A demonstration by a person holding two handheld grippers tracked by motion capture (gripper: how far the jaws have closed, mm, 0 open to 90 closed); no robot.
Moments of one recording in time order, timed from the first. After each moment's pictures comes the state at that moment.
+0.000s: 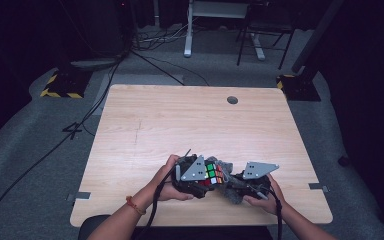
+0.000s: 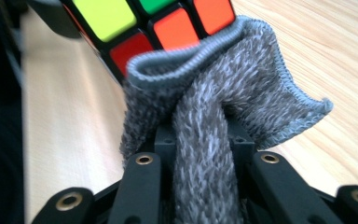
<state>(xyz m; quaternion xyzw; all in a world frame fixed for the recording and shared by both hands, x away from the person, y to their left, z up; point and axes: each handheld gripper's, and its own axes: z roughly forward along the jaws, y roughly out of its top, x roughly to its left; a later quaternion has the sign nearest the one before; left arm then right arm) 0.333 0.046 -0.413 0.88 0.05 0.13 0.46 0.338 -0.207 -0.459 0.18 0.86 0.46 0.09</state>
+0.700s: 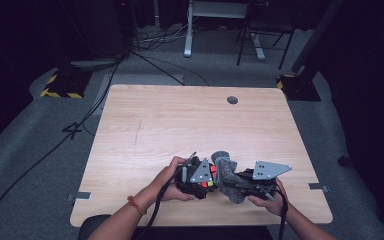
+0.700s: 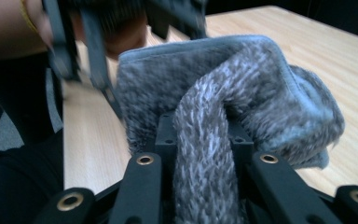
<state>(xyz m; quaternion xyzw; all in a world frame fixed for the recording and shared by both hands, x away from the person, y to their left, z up) 0.334 0.030 -0.433 0.91 0.05 0.15 0.38 0.326 -0.213 -0.434 0.15 0.83 0.52 0.10</state>
